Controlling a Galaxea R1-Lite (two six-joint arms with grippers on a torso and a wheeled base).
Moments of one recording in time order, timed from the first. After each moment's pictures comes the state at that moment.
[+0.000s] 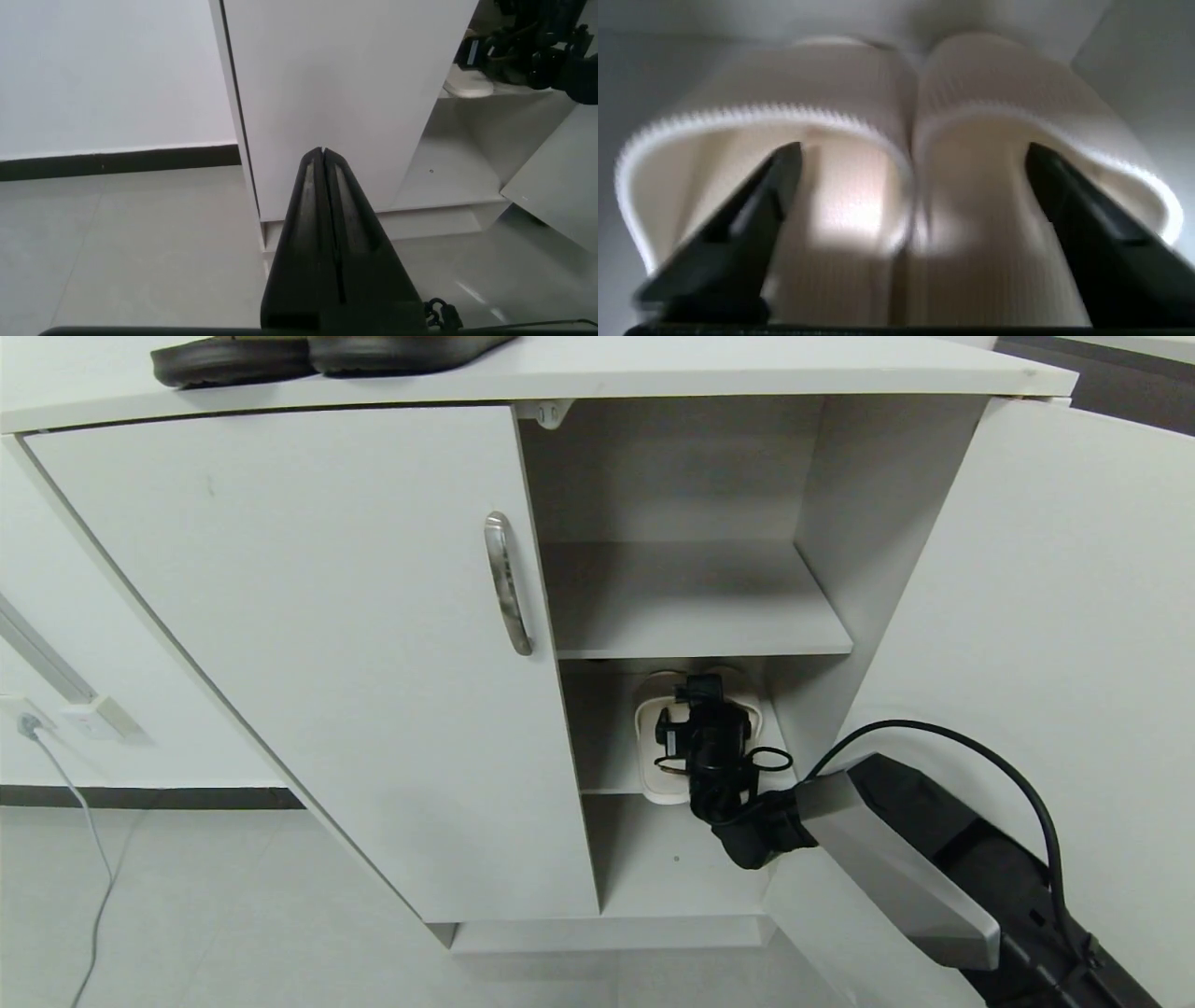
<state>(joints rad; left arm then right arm) 0.00 0.00 0.00 0.00 -0.03 0.02 0.60 2.72 -1.87 -0.87 -0.62 -0.03</state>
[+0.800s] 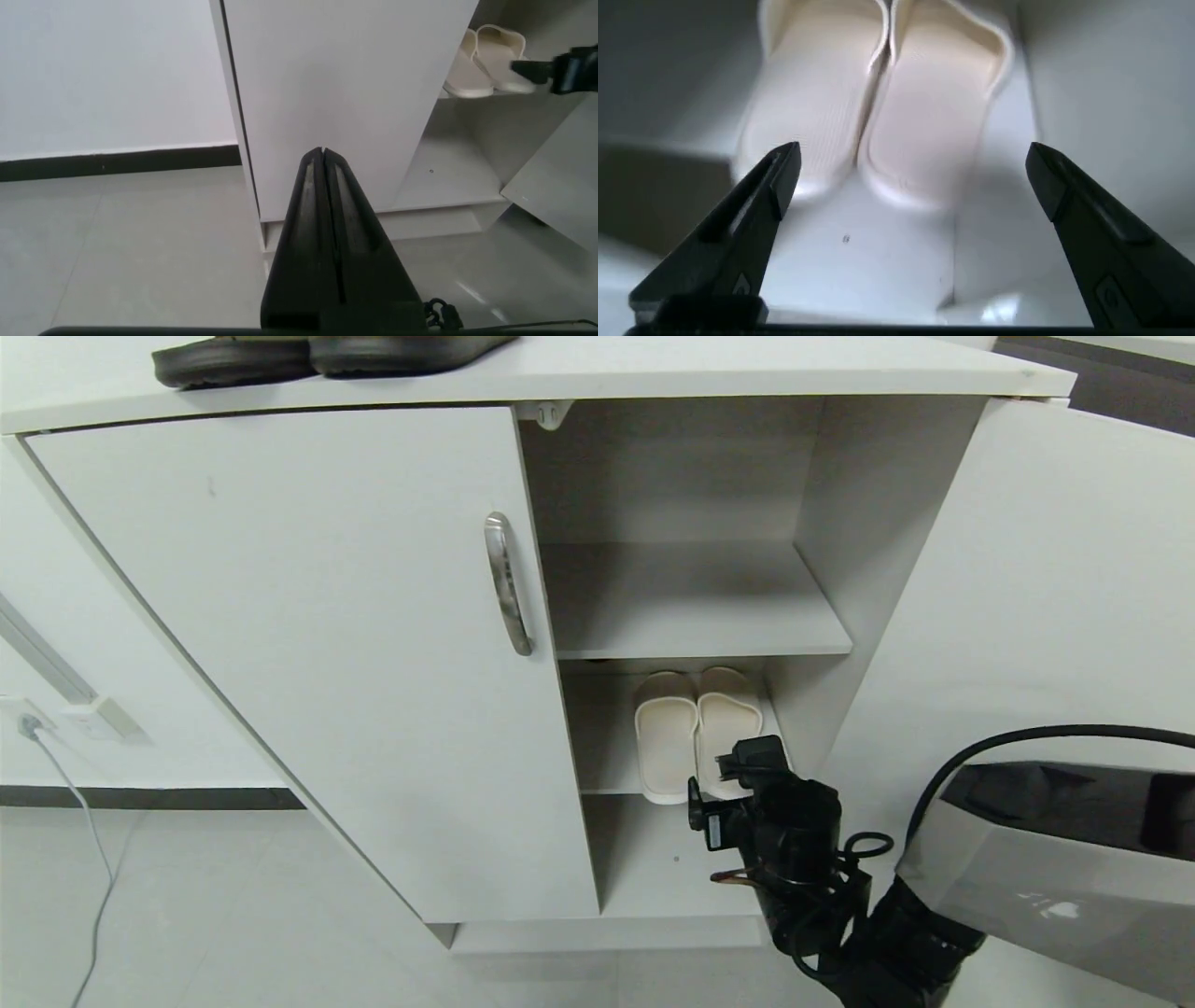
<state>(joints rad) 0.00 0.00 0.00 0.00 -0.03 0.02 0.76 2.26 -0.81 -1.38 -0.66 -0.03</state>
